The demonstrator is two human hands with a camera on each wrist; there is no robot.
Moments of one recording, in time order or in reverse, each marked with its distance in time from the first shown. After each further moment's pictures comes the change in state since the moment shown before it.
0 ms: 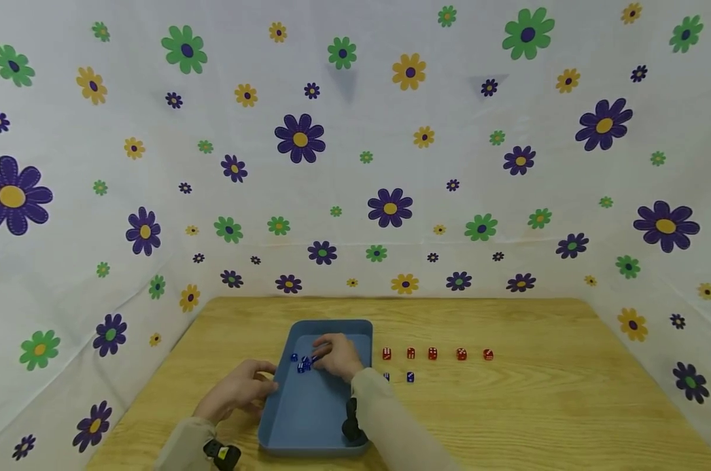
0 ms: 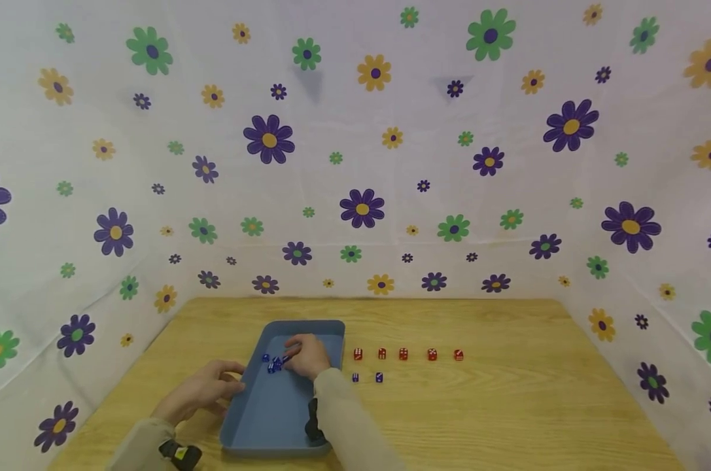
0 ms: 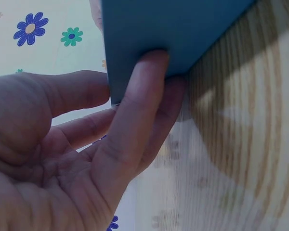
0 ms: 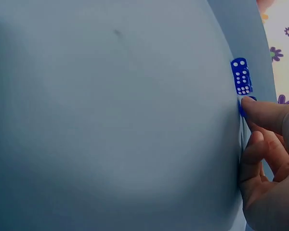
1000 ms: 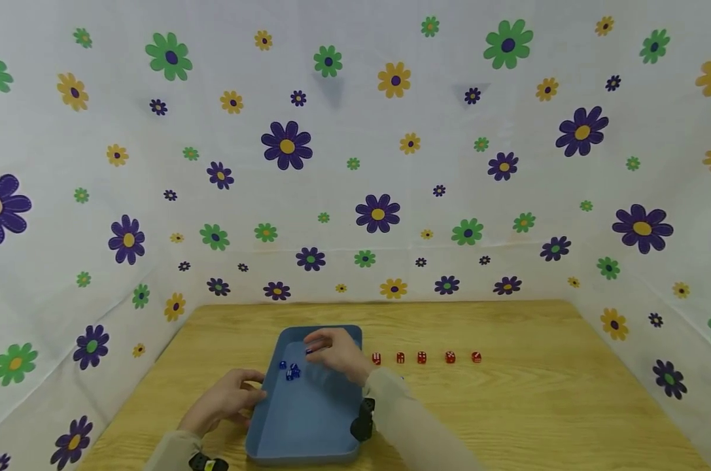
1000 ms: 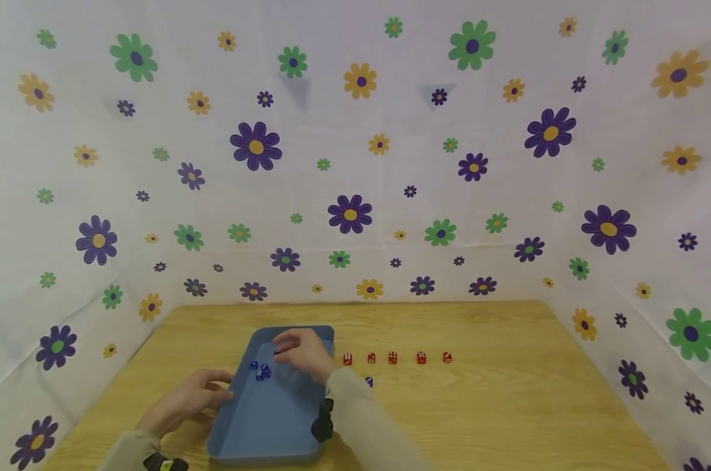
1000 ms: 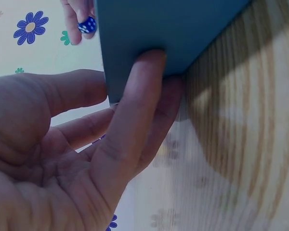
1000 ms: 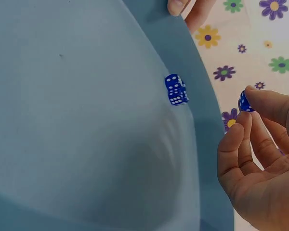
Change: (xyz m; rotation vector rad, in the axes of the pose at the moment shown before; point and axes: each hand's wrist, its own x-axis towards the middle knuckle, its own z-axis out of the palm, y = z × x) left_hand 0.006 0.000 0.002 0.005 0.019 -0.043; right_hand -0.017 -0.023 -0.042 0.136 -0.106 -0.065
